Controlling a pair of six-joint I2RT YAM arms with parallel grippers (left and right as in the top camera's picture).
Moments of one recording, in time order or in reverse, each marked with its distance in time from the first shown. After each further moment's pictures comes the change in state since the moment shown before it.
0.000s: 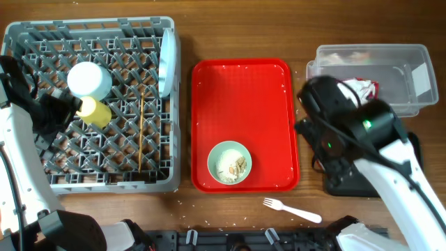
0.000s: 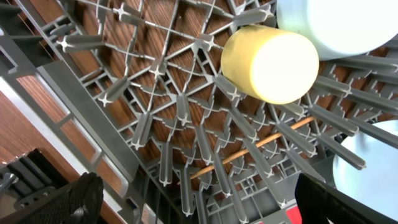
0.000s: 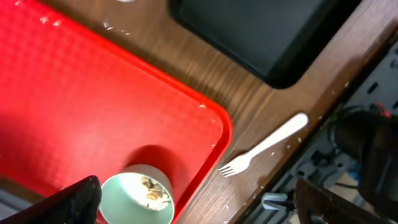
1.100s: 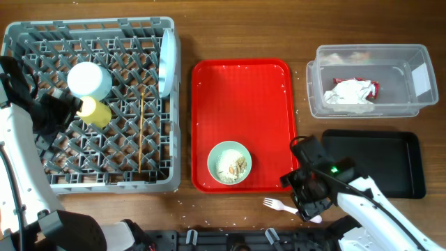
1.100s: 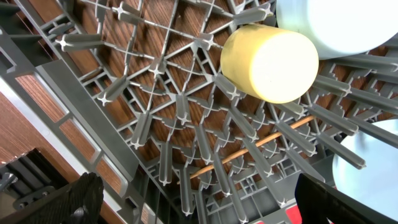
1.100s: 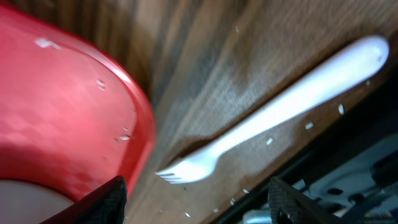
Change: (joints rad) left arm 0.000 -0.001 -0.001 0.000 0.003 0.000; right arm 0.000 -0.170 -0.801 0.560 -0.411 0.040
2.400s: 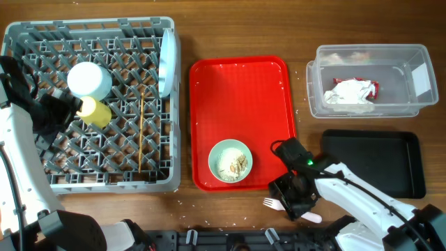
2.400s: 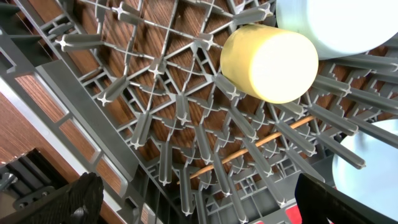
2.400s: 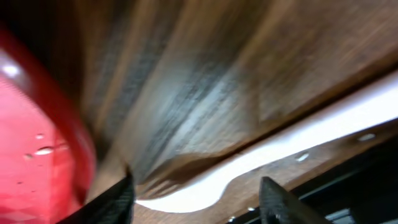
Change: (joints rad) left arm 0.000 0.000 0.000 0.001 0.000 0.000; right arm 0.078 0.239 -0.055 0.209 -0.084 -0.003
